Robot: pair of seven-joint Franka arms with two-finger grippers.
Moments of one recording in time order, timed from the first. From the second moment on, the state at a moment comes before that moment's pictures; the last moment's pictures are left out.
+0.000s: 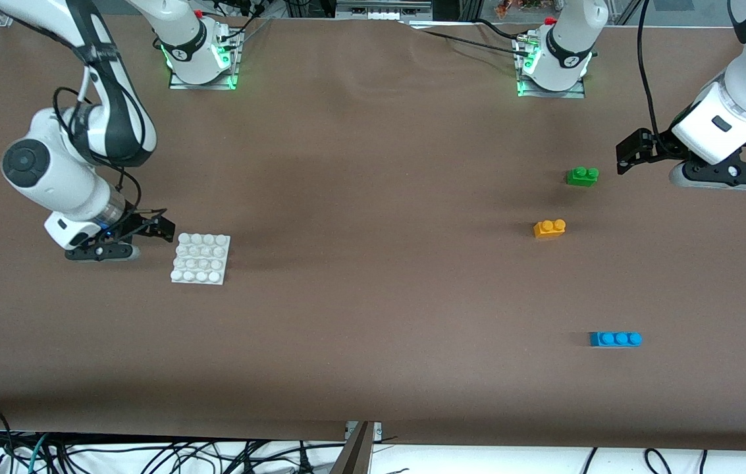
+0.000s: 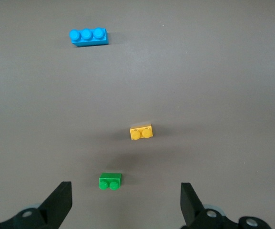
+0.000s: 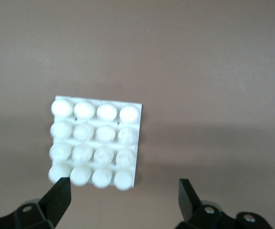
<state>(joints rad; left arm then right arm) -0.04 -0.01 -0.08 -1.68 0.00 1.63 -0.07 0.09 0.31 -0.04 -2.06 0.00 2.41 0.00</state>
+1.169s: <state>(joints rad) -0.04 -0.01 -0.08 -1.68 0.00 1.63 -0.07 0.09 0.51 -0.03 -2.05 0.05 2.63 0.06</state>
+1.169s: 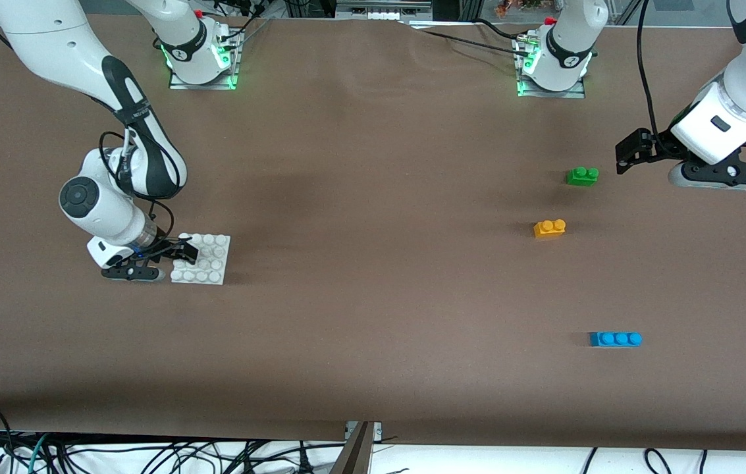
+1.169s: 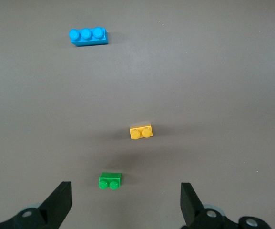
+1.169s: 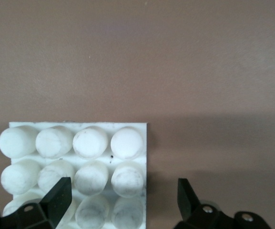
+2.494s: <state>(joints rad) -0.04 -0.01 -0.08 -1.68 0.00 1.63 -0.07 0.10 0.53 0.03 -2.05 0.07 2.67 0.10</state>
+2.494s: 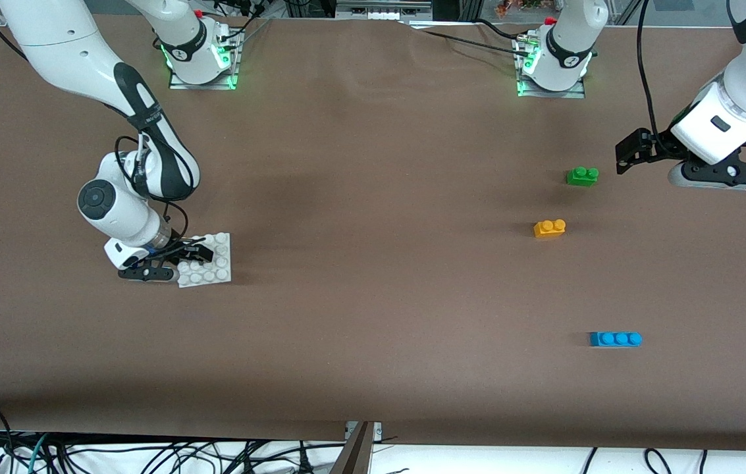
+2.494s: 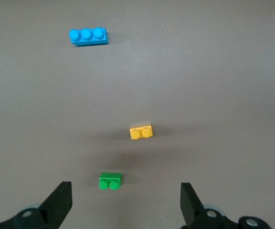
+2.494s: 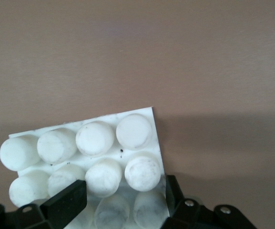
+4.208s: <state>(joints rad) -0.04 -0.01 -0.07 -1.68 0.00 1.63 -0.07 0.39 0.63 0.05 -1.91 0.08 2.74 0.57</state>
